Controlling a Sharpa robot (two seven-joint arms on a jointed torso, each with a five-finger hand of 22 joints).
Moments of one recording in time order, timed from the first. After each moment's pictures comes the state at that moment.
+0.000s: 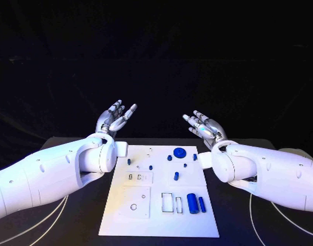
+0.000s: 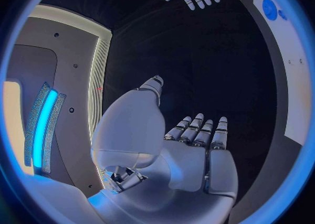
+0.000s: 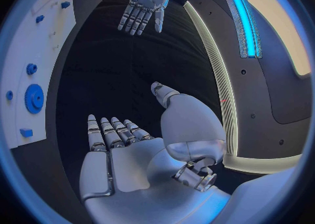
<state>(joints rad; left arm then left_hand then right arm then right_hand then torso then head) 1.18 -0.66 -0.02 1.34 0.01 -0.58 0.49 1.30 -0.08 0.13 0.28 0.24 0.13 0.13 0.02 0.02 0.18 0.21 0.09 0.04 0.09 0.20 0.01 0.02 0.06 0.13 0.28 0.02 0.02 1.17 -0.72 -0.10 1.43 -0.04 -0.53 0.41 0.99 -0.01 0.36 0.11 0.15 0.09 0.13 0.02 0.02 0.11 0.24 0.02 0.02 0.10 0.23 0.02 0.02 0.10 0.15 0.28 0.03 0.03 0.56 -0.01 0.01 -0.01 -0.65</state>
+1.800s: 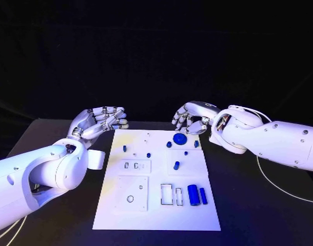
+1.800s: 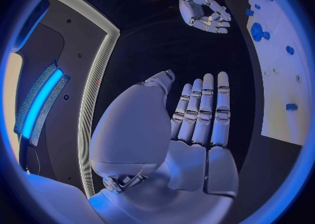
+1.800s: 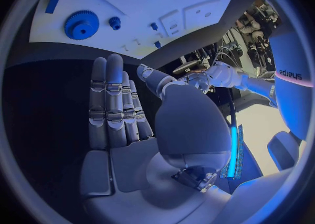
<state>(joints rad) 1.19 -0.89 -0.01 1.65 -0.06 -0.43 0.48 1.47 -0.18 0.31 0.26 0.25 0.85 0.22 0.27 0.17 1.03 0.16 0.18 0.07 1.01 0.12 0.31 0.26 0.17 0.95 0.23 0.30 0.09 1.33 -0.81 -0.11 1.41 -1.38 -0.33 0.08 1.24 -0.19 0.50 -0.02 0.14 0.97 0.16 0.27 0.20 1.25 0.09 0.07 0.08 1.46 0.01 0.51 0.37 0.18 1.18 0.11 0.52 0.22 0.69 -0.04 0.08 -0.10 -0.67</state>
